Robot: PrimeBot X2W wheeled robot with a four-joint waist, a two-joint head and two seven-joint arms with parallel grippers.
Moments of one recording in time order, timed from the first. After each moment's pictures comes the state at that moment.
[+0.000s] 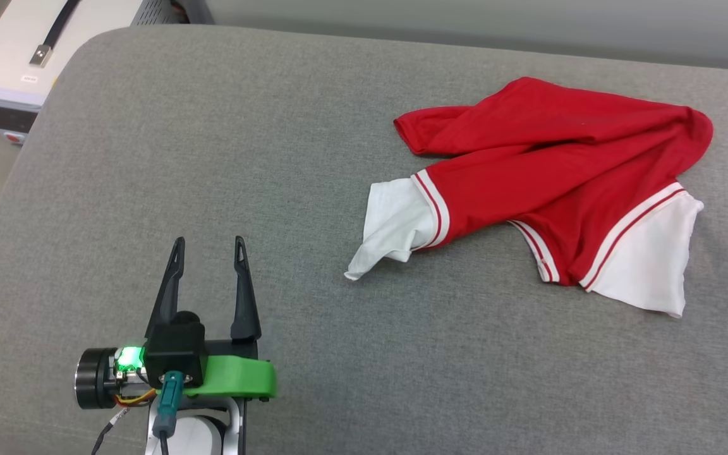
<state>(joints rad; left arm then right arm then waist) -0.05 0.09 -0.16 -0.03 -0.02 0.20 -0.26 -0.69 -0.91 0.47 0.19 0.81 0.13 0.26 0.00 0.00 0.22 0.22</state>
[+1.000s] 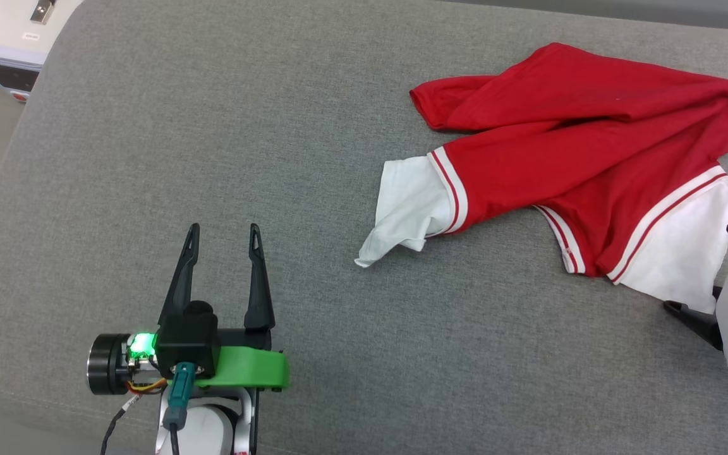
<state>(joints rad) -0.08 0.08 -0.19 -0.04 -0.02 0.19 -0.26 -0.35 -0.81 0.44 0.12 0.81 0.13 0.75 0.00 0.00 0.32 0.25</state>
